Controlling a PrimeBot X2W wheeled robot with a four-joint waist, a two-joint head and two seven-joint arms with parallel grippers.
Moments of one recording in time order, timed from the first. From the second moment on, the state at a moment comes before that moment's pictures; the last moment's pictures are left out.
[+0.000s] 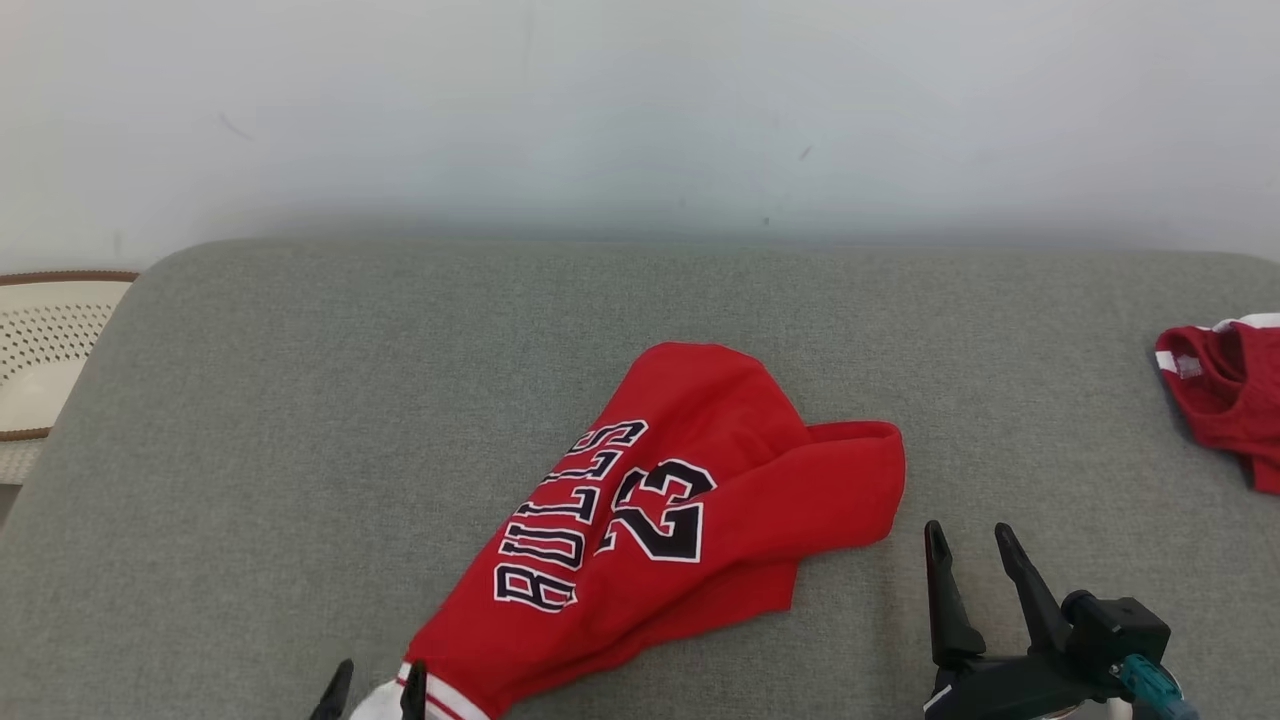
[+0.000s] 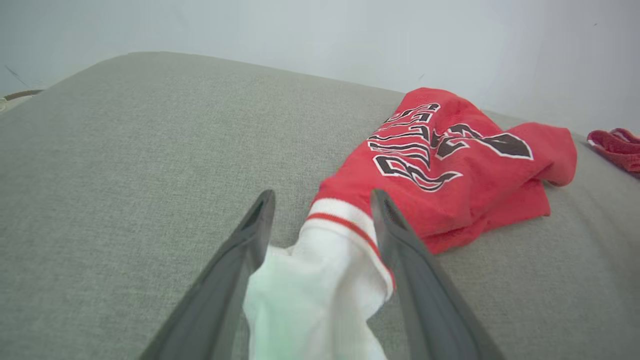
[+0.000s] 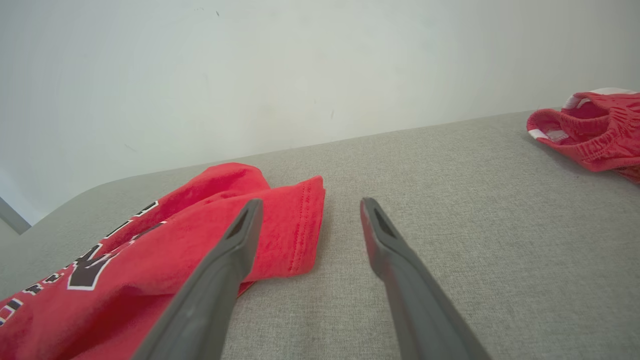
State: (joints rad) left arm 0.02 0.21 -0.28 0.09 -0.38 0.10 -0.23; right arm -0.12 -0.07 0.15 0.27 0.21 0.13 -0.26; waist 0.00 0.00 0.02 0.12
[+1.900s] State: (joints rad) left arm 0.00 0.06 -0.01 0.02 -0.20 0.07 -0.26; right arm -0.48 -0.23 0.42 0.81 0.51 0.13 -0.20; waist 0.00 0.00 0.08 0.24
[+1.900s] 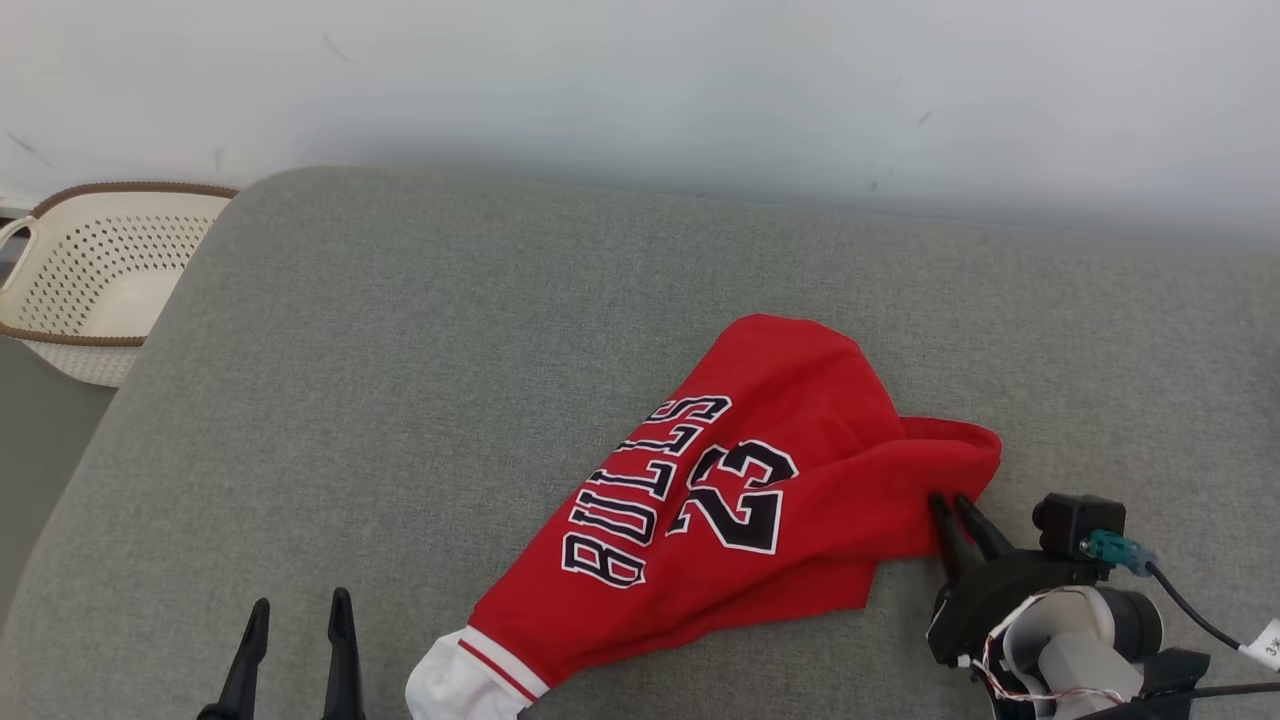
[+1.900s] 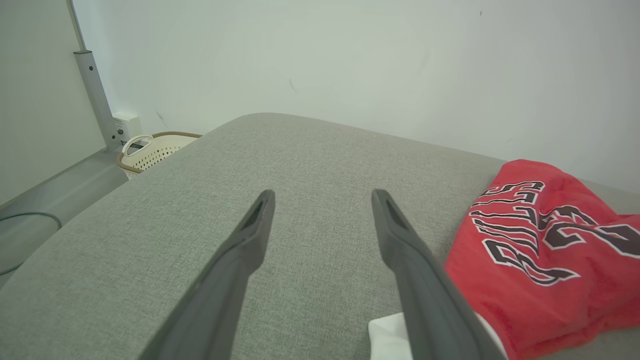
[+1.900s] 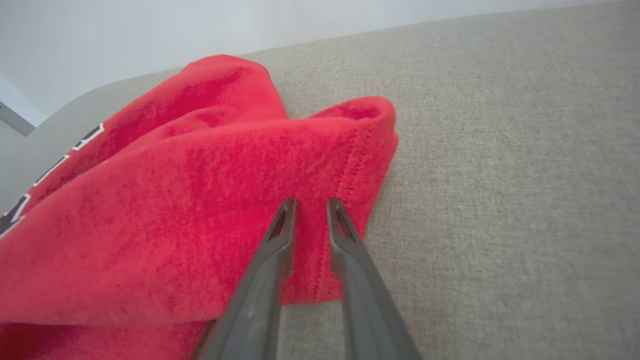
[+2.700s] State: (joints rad) left arm 0.02 0.05 0.01 0.03 -0.20 0.06 -0.26; right arm -0.44 -0.31 0.44 0.59 0.58 0.13 -0.23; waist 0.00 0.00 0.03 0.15
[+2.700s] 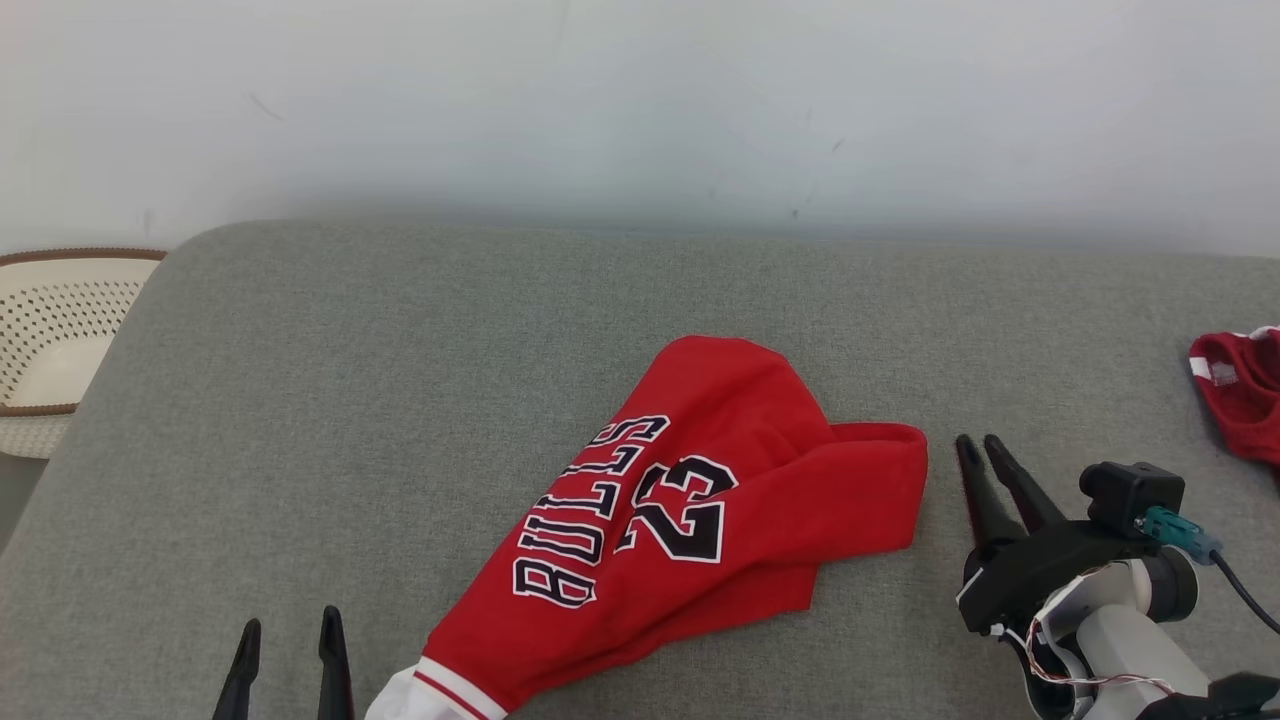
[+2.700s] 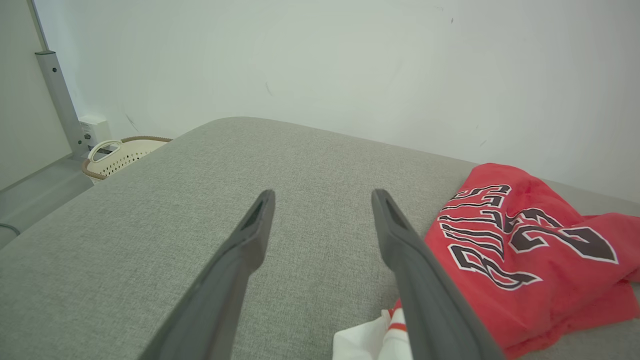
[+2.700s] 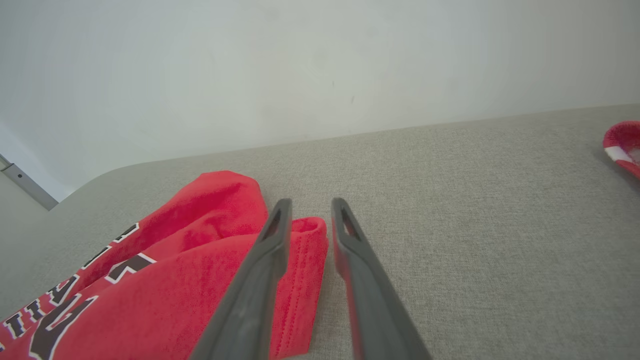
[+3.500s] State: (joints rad) left arm 0.00 0.05 0.00 0.04 -0.22 0.06 -0.26; right arm -0.55 -0.37 0.59 0.70 0.72 0.13 0.01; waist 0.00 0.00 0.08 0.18
